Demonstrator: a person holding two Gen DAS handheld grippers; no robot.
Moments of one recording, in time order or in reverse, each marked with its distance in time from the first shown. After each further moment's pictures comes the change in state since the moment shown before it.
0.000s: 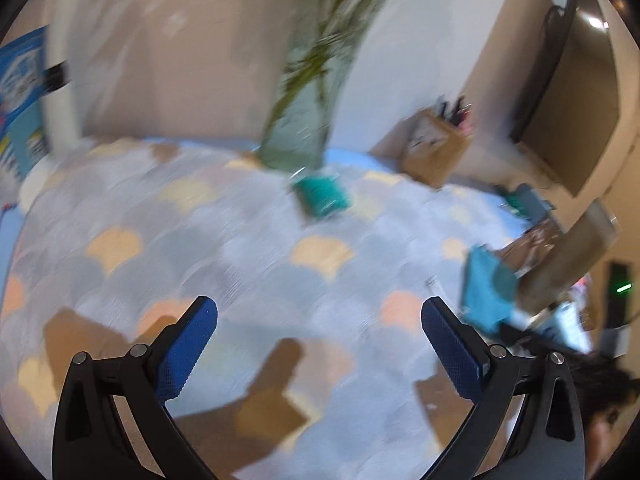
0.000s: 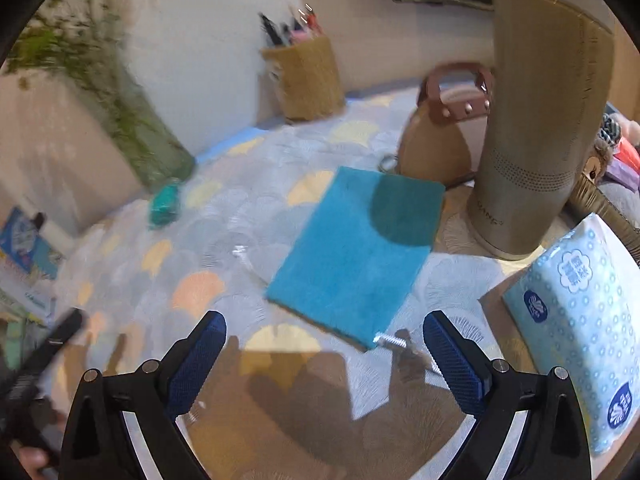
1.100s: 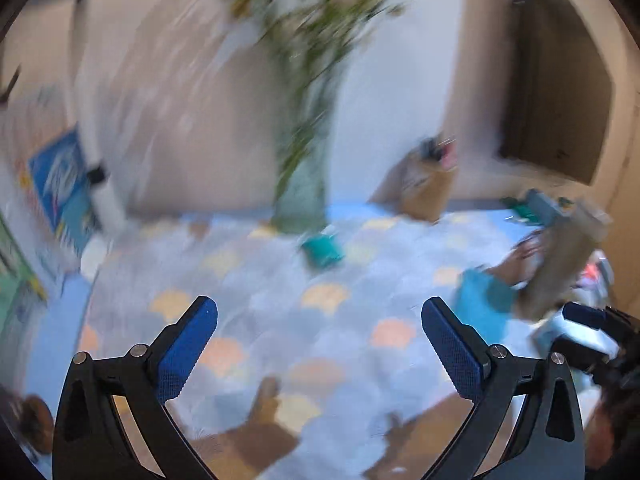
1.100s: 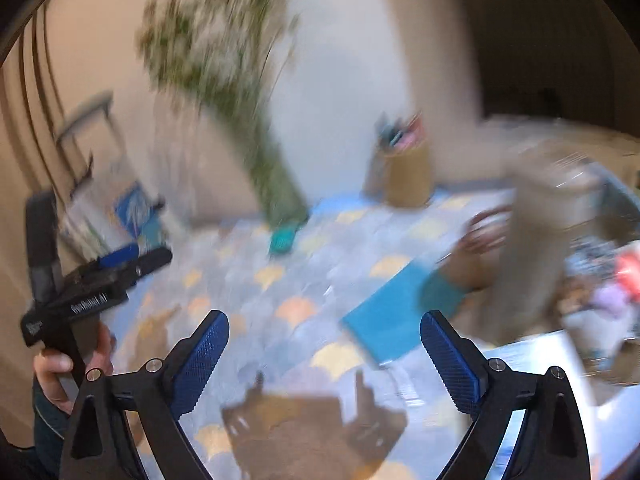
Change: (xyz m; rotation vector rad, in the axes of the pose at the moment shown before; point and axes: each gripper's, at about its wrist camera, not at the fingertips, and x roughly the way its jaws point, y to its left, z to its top) left arm -0.057 -0.035 -0.009 0.113 -0.142 0.208; right arm -0.097 0.025 -0.010 -0.346 -0.152 0.308
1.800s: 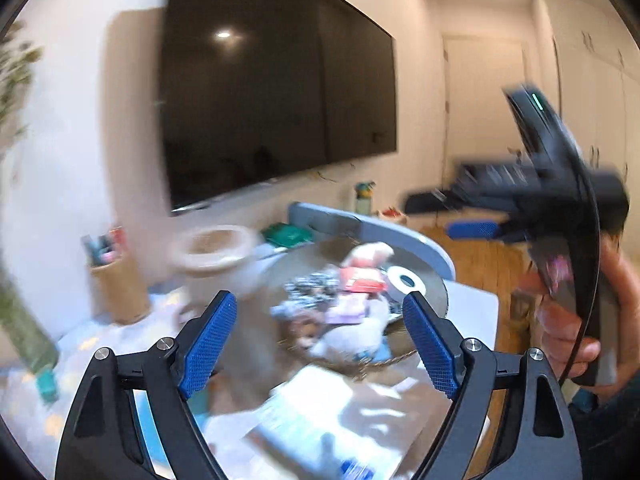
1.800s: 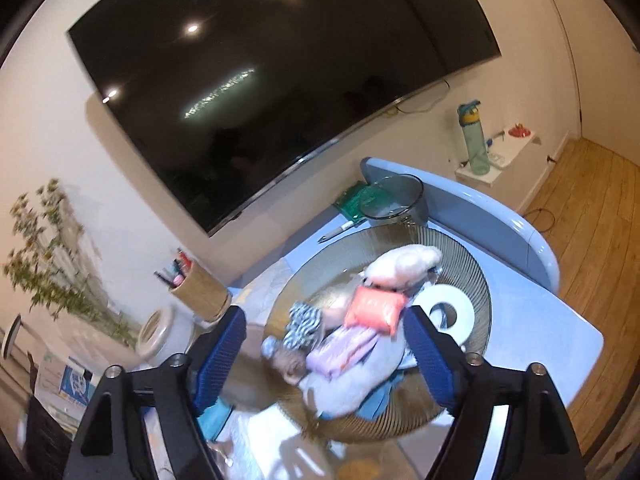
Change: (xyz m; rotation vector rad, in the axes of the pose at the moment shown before) left arm -0.047 -0.324 -0.001 0.428 -0.210 -0.565; right arm -0.190 -0.273 -0.001 0.541 -0.274 -0.247
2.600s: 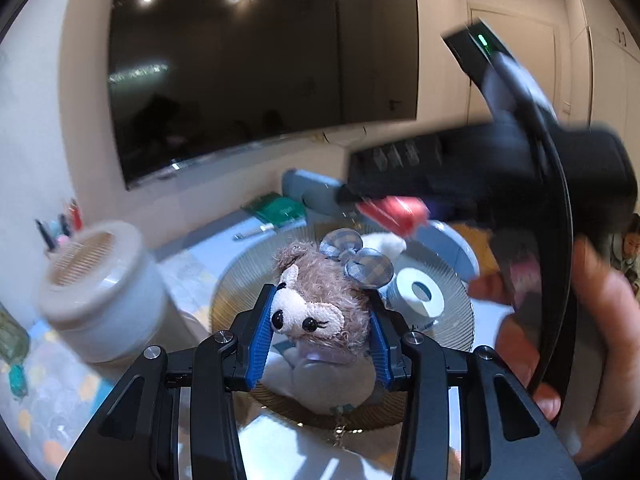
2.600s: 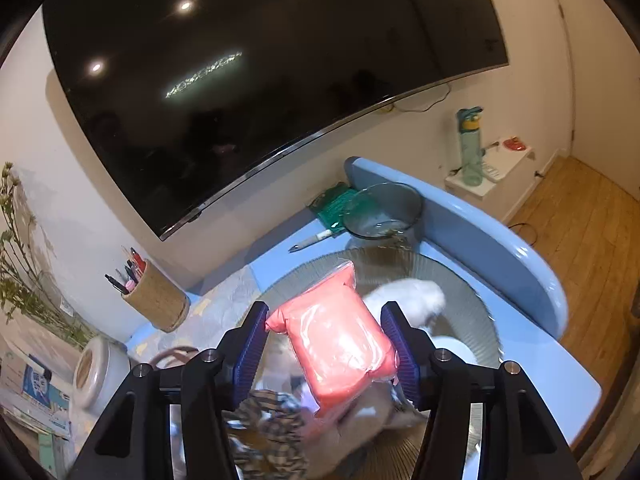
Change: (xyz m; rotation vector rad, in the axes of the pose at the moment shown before) left arm 0.127 -0.043 0.015 -0.030 0.159 0.028; right arm 0.098 -0.016 0.050 -0.022 0.072 -0.093
